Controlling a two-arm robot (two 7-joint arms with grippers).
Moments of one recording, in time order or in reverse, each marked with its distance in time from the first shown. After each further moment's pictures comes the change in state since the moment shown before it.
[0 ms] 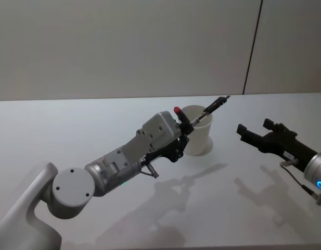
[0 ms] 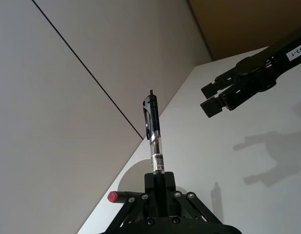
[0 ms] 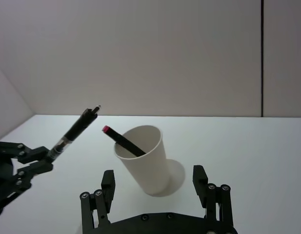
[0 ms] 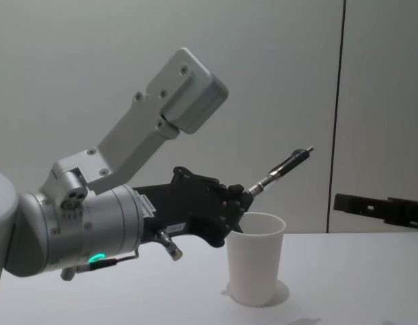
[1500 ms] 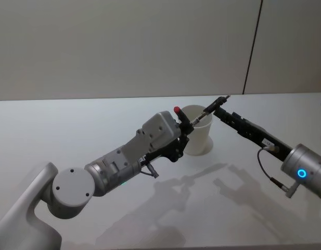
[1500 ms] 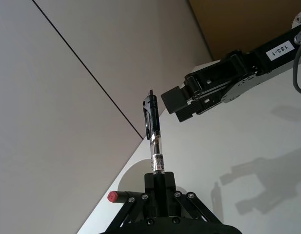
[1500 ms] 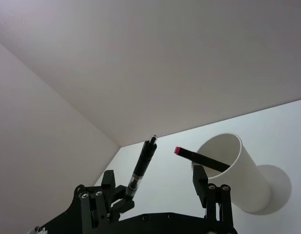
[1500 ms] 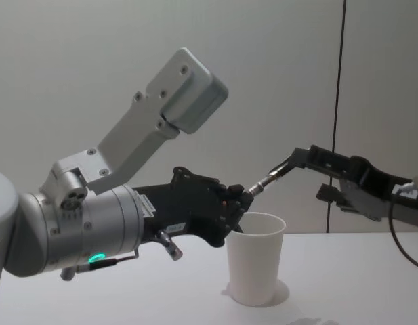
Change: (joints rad) left arm 0.000 0.000 0.000 0.000 0.000 0.000 0.000; right arm 0.080 -0.050 -0.039 0.119 0.411 0.107 0.081
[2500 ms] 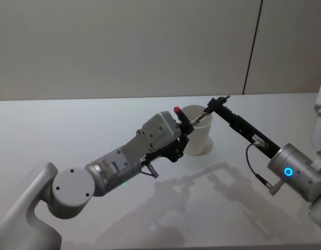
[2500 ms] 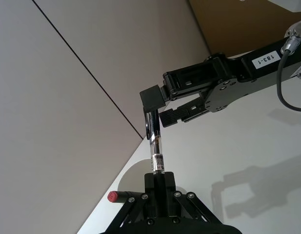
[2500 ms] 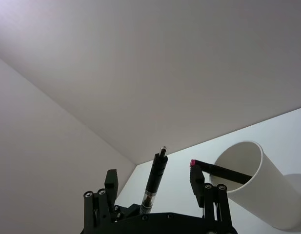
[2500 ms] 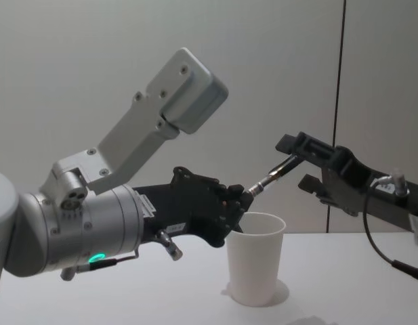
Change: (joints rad) left arm 0.000 0.000 0.000 0.000 0.000 0.000 0.000; right arm 0.017 -0.035 -0.040 0.058 0.118 -0.084 -0.018
